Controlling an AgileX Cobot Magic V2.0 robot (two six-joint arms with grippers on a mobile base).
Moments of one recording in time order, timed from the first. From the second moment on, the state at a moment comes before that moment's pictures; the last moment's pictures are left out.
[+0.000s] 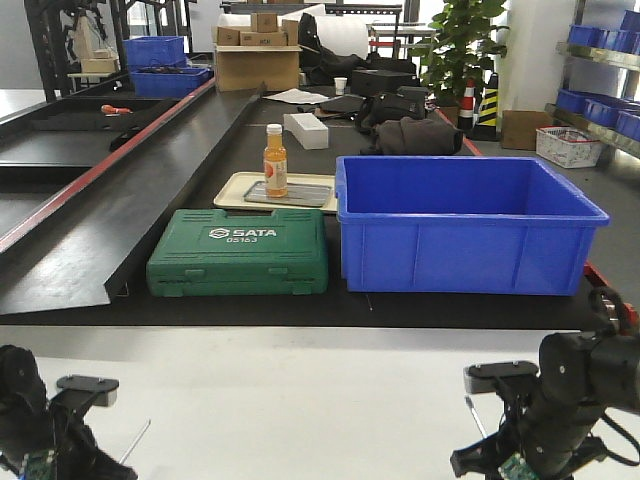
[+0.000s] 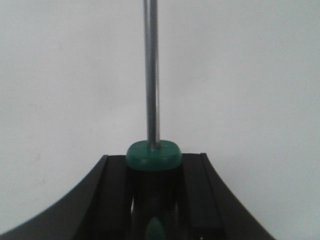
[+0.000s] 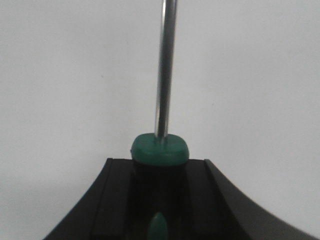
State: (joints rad) left arm -0.06 1.95 -1.24 -0.32 0.76 0.39; right arm 0.13 1.87 -1.24 0.05 0.78 -0.03
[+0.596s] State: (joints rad) left arm -0.20 1.39 -1.24 -0.40 0.52 0.38; right arm 0.30 1.39 -1.24 0.17 0.57 -0.09
